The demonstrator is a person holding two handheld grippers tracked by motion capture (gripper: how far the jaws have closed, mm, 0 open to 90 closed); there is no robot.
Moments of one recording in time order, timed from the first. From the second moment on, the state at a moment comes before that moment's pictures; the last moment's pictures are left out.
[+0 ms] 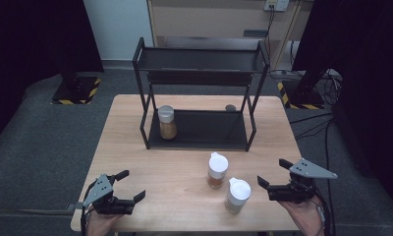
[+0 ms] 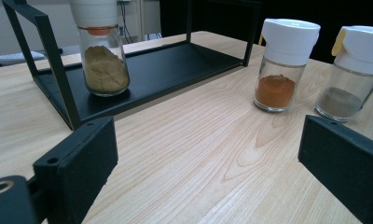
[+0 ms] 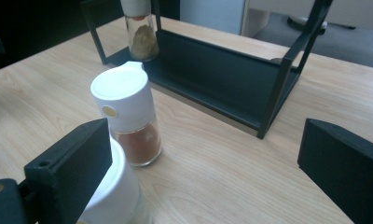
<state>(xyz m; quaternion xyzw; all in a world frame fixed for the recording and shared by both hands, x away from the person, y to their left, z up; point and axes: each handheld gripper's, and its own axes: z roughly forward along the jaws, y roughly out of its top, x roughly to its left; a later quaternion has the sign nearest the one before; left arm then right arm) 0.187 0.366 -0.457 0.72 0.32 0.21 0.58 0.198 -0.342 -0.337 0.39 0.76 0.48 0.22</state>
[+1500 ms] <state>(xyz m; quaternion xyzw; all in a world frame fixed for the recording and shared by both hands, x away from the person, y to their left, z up) 0.186 0.368 -0.458 0.72 0.32 0.21 0.58 0.294 -0.235 -0.299 0.34 0.84 0.40 0.11</state>
